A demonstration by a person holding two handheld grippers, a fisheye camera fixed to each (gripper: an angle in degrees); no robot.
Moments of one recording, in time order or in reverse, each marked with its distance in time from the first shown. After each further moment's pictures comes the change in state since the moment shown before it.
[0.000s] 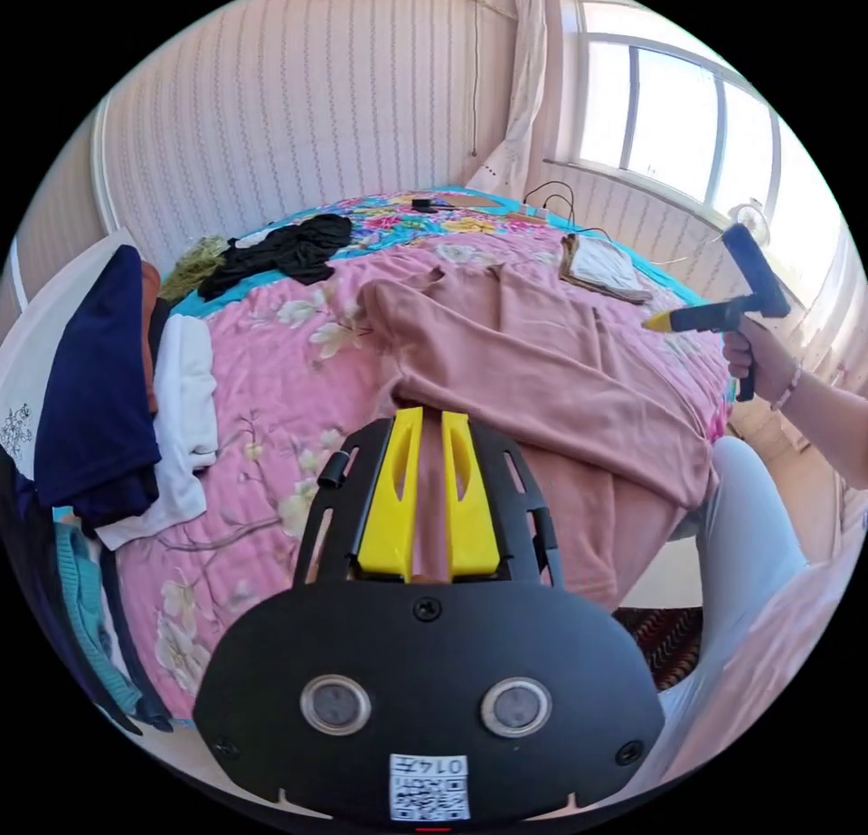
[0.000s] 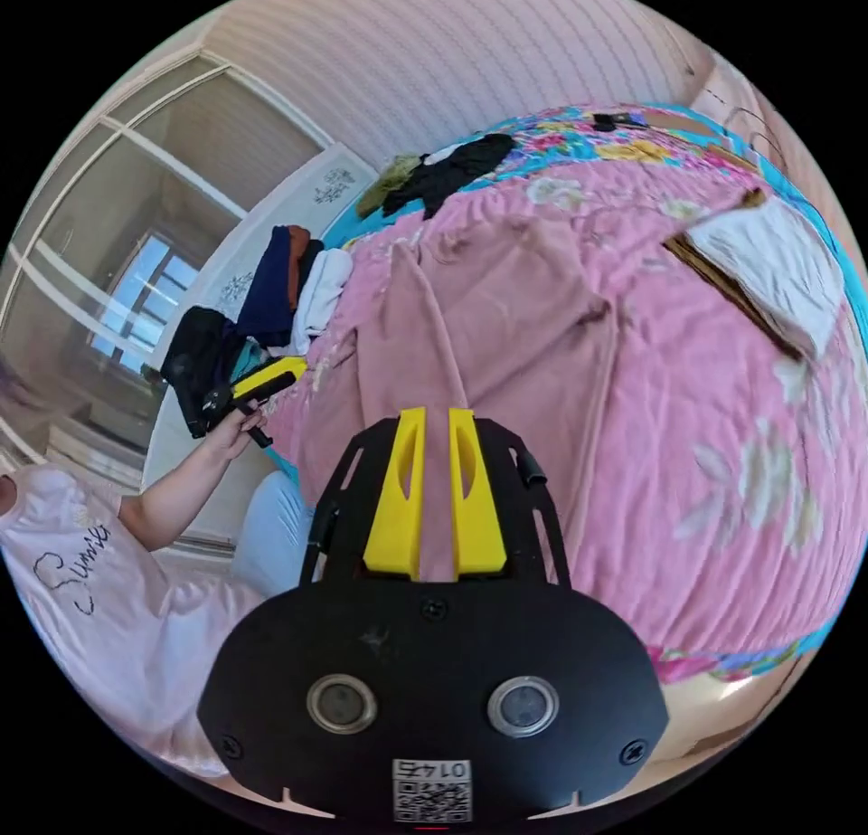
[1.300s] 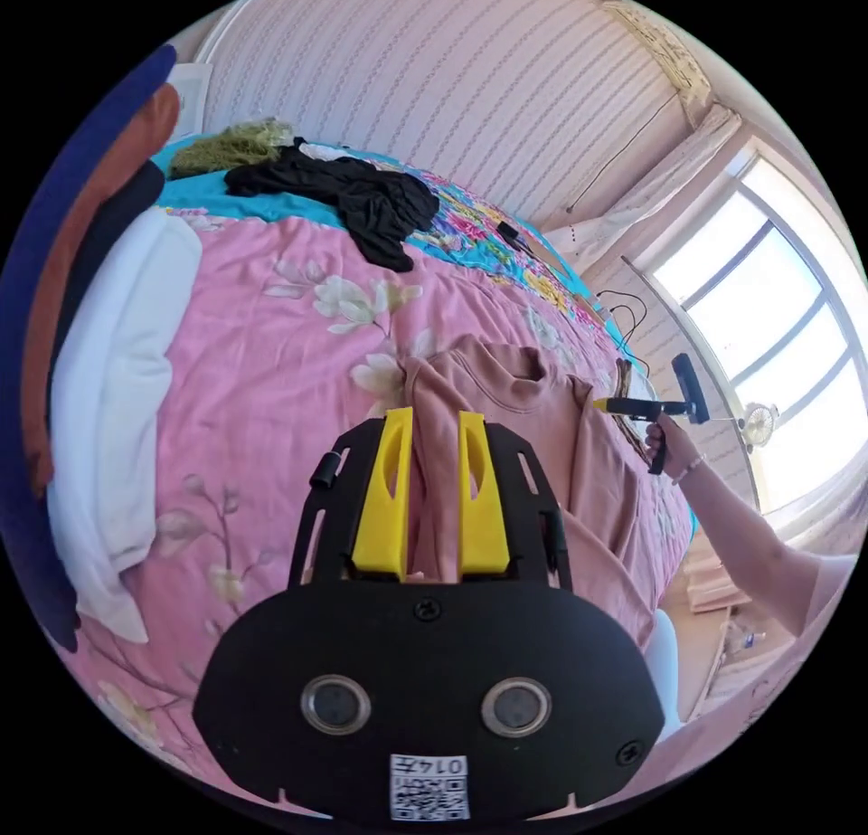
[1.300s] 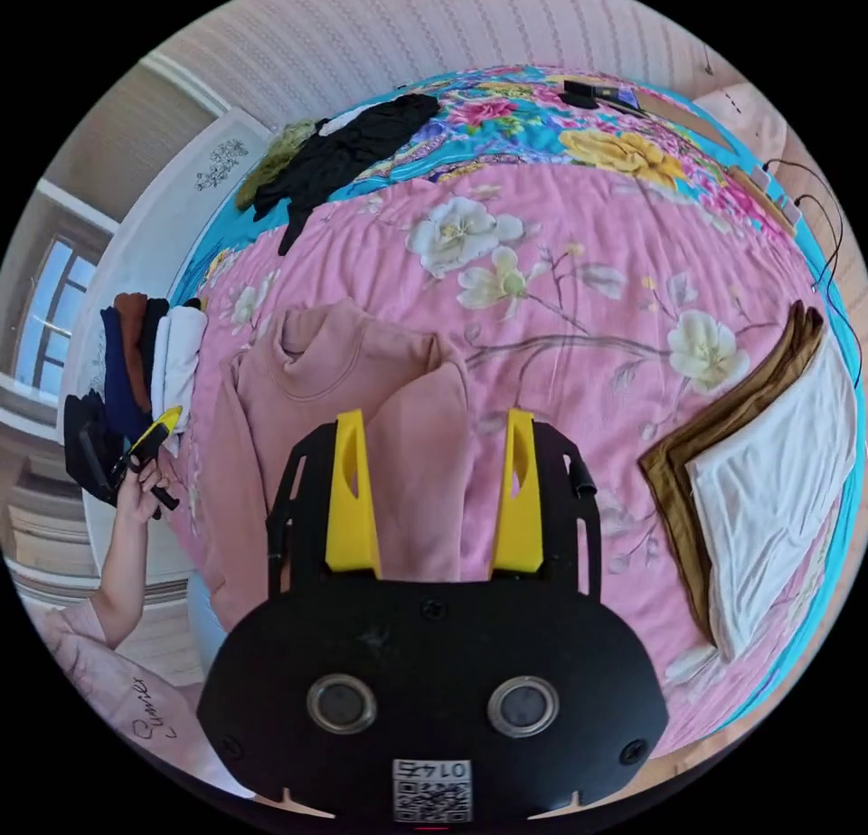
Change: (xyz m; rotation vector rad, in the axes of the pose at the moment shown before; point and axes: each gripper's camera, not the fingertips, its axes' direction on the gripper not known) left arm -0.260 -0.173 0.132 -0.004 0.246 -0.444; right arm 0.133 -0.222 -0.004 -0.195 0.234 0.189
